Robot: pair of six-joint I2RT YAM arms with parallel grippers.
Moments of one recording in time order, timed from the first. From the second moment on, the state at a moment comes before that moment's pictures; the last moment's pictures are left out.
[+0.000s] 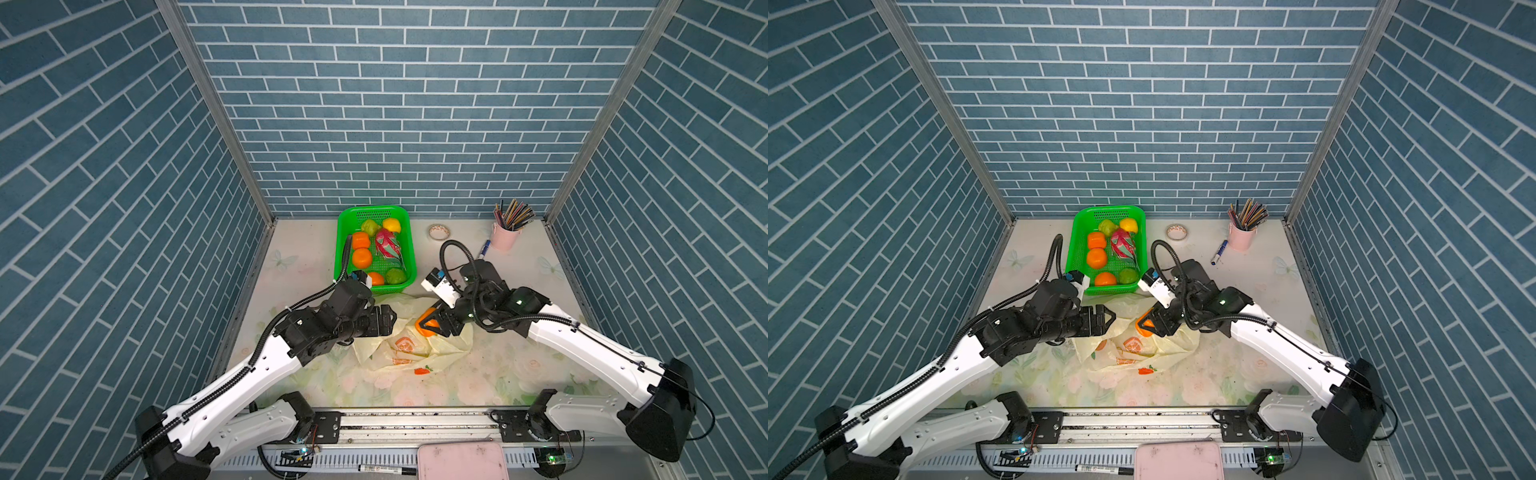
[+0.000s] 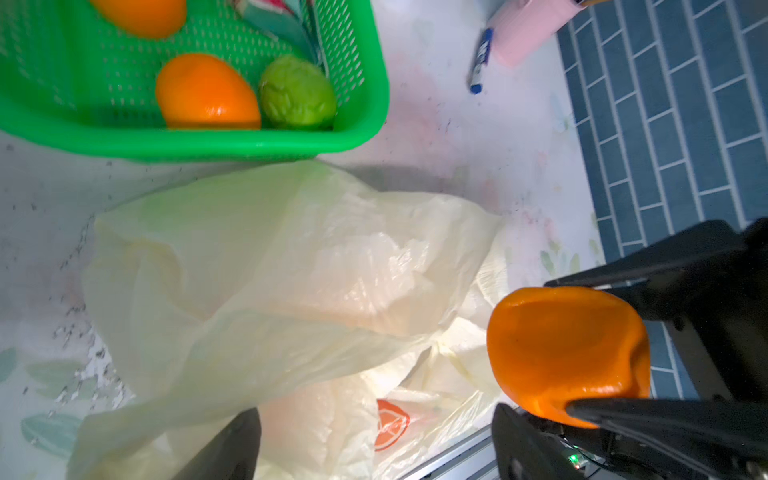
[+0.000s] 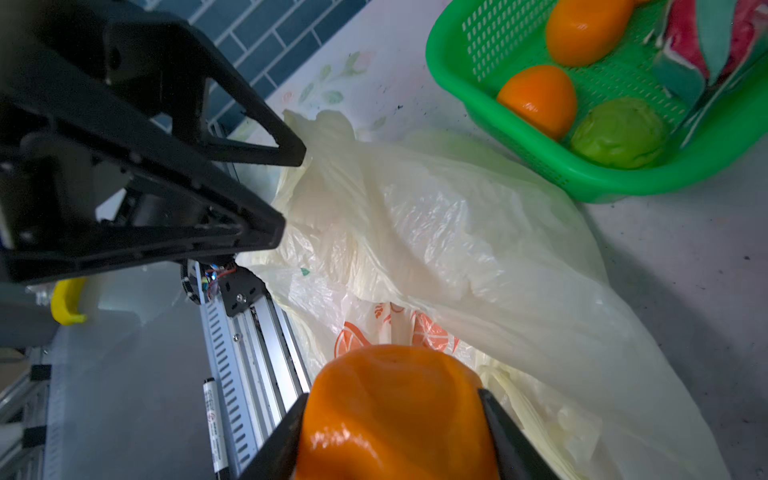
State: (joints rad) left arm -0.80 0.98 0.98 -0.74 0.00 -0.74; right arm 0.76 1.22 1.05 -0.59 -0.50 0.07
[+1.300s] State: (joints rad) left arm -0.73 1.39 1.33 -0.27 0.28 0.30; right arm 0.44 1.39 1.25 -0.08 -1.03 0.74
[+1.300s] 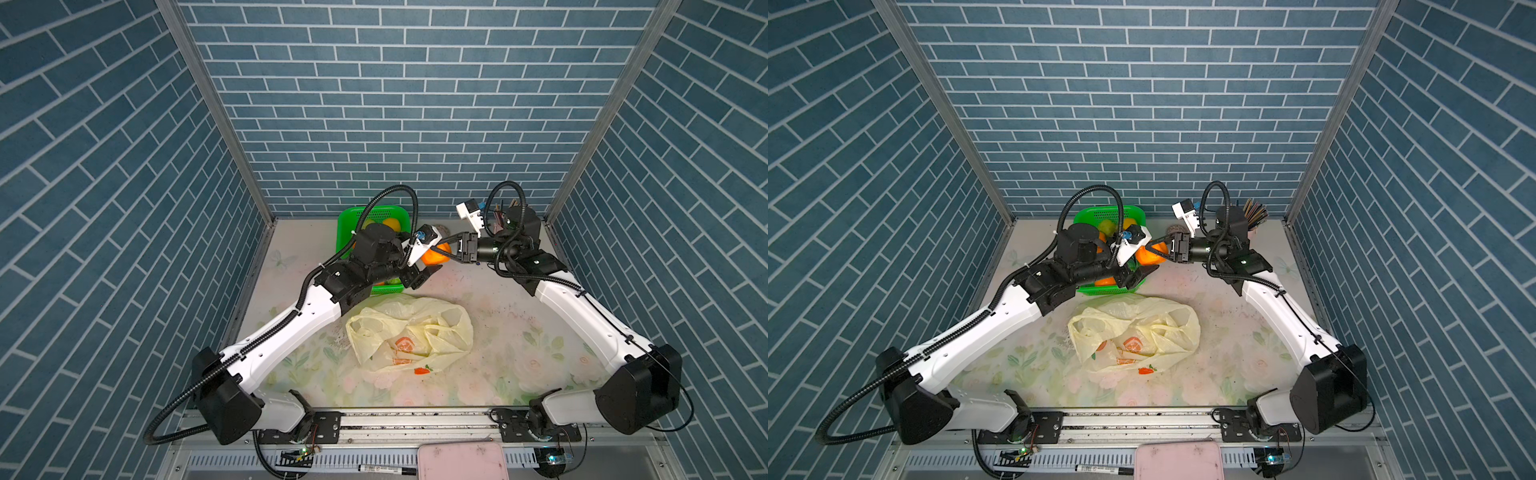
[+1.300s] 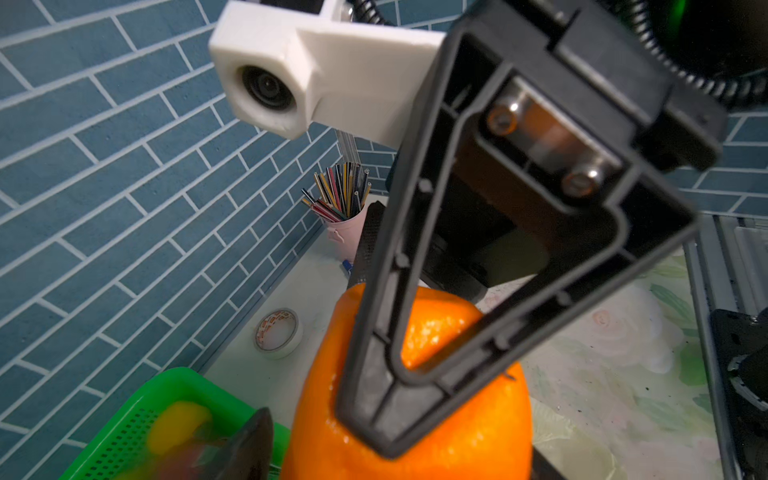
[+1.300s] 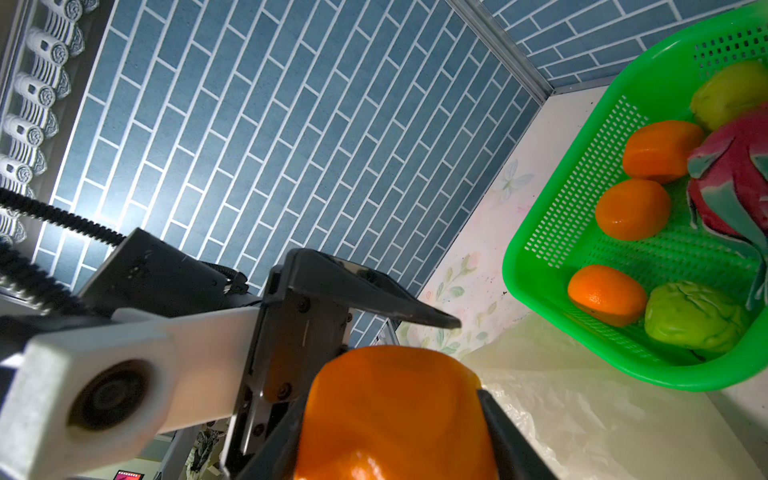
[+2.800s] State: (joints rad) left arm -0.38 1.70 1.53 -0.63 0.12 -0.36; right arm 0.26 1.29 1.19 -0.16 -0.71 0.86
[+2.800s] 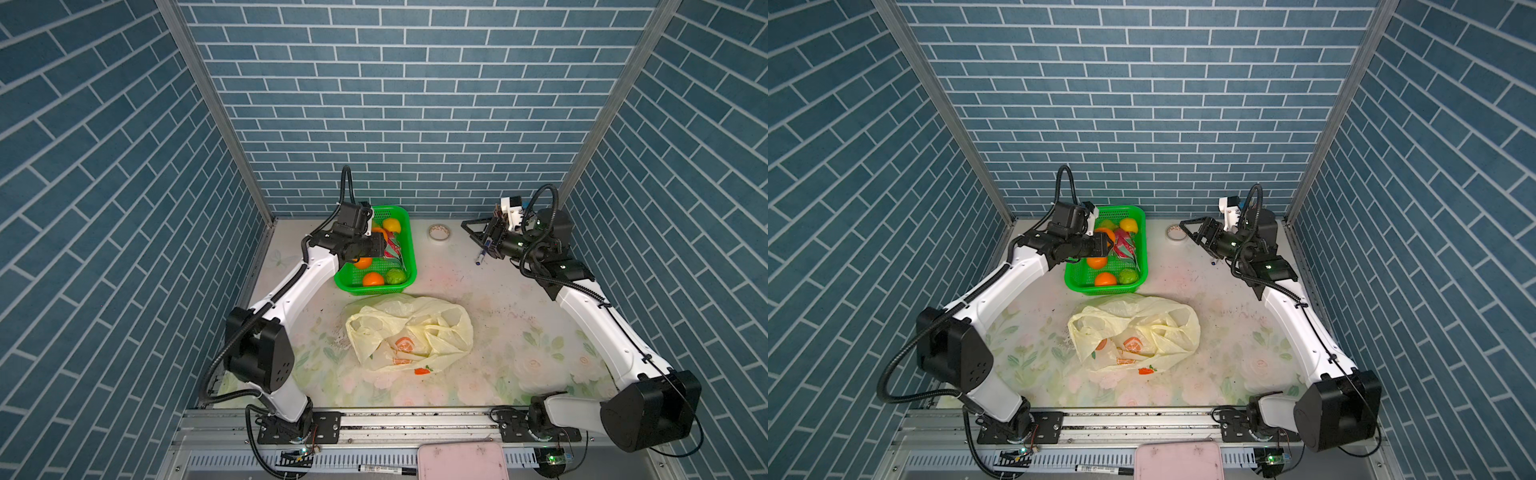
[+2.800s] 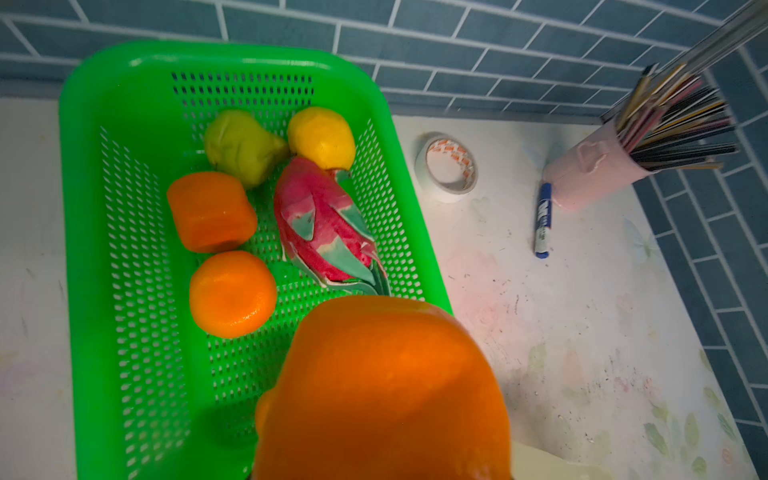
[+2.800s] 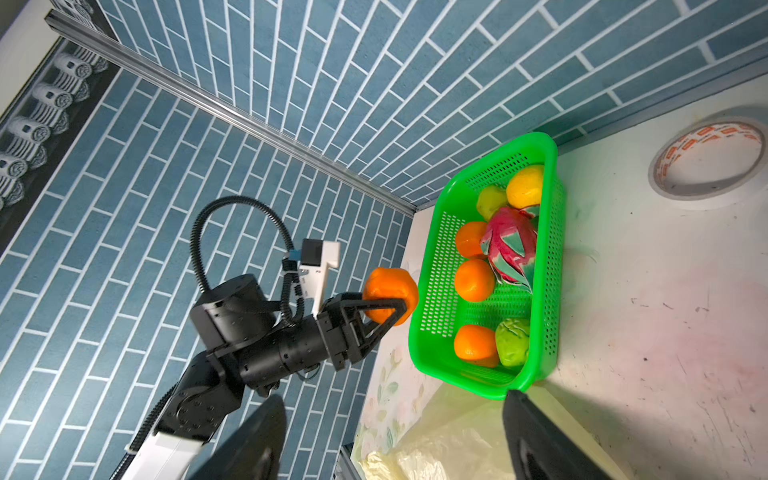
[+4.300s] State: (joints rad) left arm -0.34 1.75 1.53 -0.60 0.18 -0.36; right arm 0.26 1.21 1.19 -0.38 -0.51 0.71
